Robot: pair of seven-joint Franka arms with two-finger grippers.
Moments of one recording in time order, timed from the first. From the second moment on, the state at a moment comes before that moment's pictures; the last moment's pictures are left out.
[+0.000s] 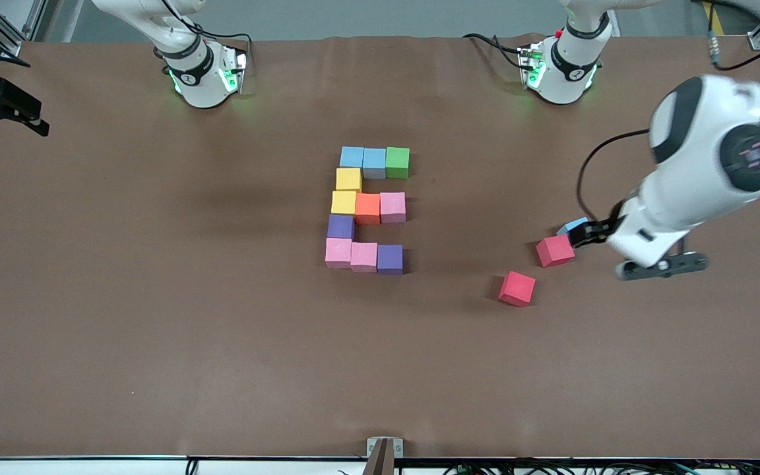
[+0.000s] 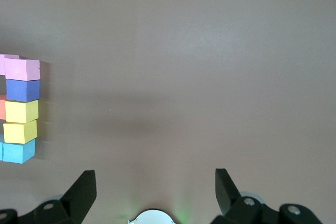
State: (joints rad) left arm 0.08 0.21 -0.29 -1.59 0.08 1.73 -0.28; right arm 0.00 -0.12 -0.04 -1.58 0.00 1.41 -0.11
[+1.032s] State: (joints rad) left arm 0.06 -0.02 -0.06 -1.59 0.02 1.56 0.08; right arm 0.00 -0.12 -0.04 -1.58 0.00 1.41 -0.12
